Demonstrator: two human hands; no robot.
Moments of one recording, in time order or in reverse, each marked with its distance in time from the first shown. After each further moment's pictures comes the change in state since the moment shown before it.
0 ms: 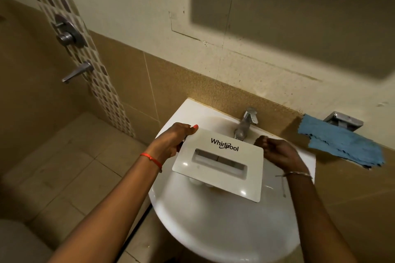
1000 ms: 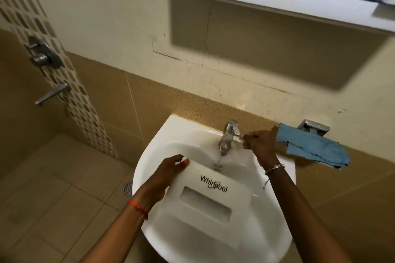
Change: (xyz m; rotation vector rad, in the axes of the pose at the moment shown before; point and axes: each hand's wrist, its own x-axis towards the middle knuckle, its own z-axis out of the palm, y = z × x) left_hand -0.040 -0.031 0.015 0.004 -0.086 0.136; right_hand 0.016 -0.010 0.041 -0.525 0.777 -0.420
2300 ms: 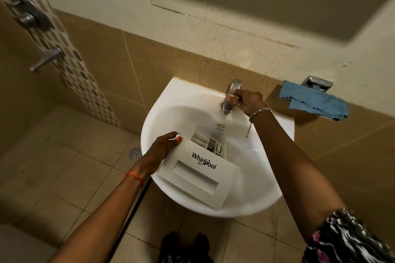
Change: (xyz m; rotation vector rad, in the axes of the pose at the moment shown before) left_hand -0.017 -0.059 -0.028 -0.060 -0.072 0.040; right_hand 0.002 -0.015 0.042 0.617 -0.052 0.448
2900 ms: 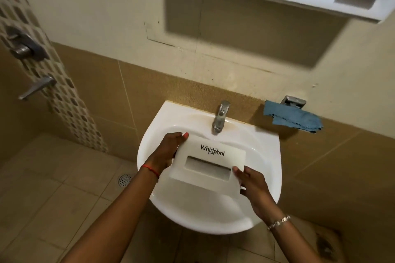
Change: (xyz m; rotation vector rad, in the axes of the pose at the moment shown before) left_hand 0.029 0.047 0.016 0.007 -0.025 0.014; right_hand -0.149 0.096 -0.096 -0.400 -0.059 -0.113
